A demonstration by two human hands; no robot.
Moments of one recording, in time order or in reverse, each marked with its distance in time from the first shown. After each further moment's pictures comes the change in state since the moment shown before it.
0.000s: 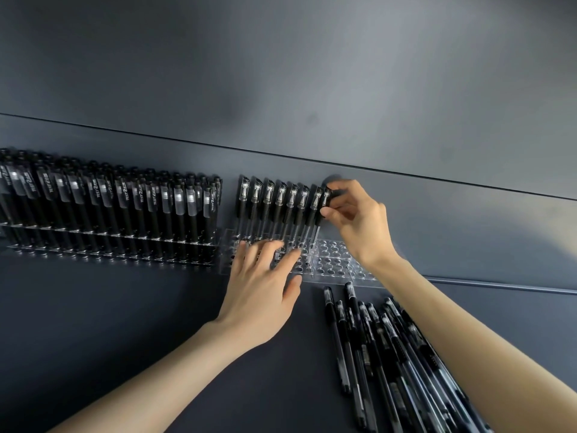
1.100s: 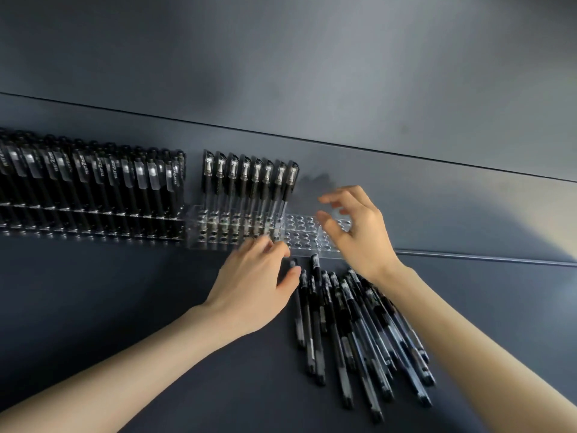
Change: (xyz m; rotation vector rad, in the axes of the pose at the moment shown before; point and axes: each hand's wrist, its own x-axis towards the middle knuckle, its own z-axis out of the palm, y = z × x) left_hand -0.011 0.055 -0.032 -0.165 -0.222 -0.043; right_hand -0.054 0.004 -0.048 -0.212 -0.069 -0.079
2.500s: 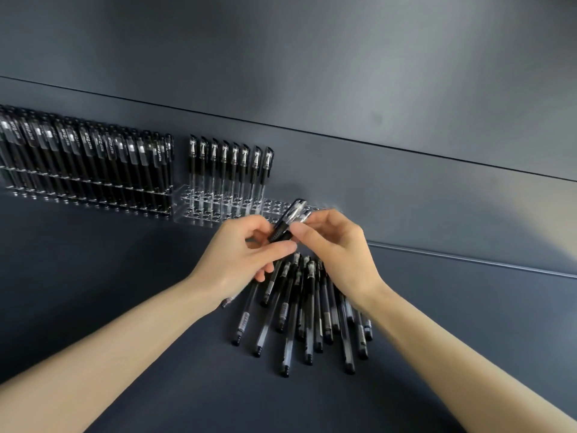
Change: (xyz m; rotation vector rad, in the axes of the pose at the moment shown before) left_hand -0.015 0.076 -0.005 -0.866 0.142 -0.311; right_hand -0.059 -0.005 -0.042 0.747 -0.189 0.339
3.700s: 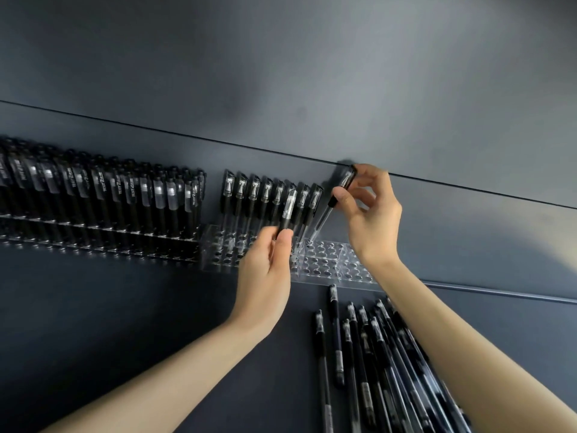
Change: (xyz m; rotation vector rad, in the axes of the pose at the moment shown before) left_hand 0.074 -0.050 -0.039 -0.106 0.245 0.158; right_hand 0.130 -0.002 0.047 -0.248 0.448 -0.401
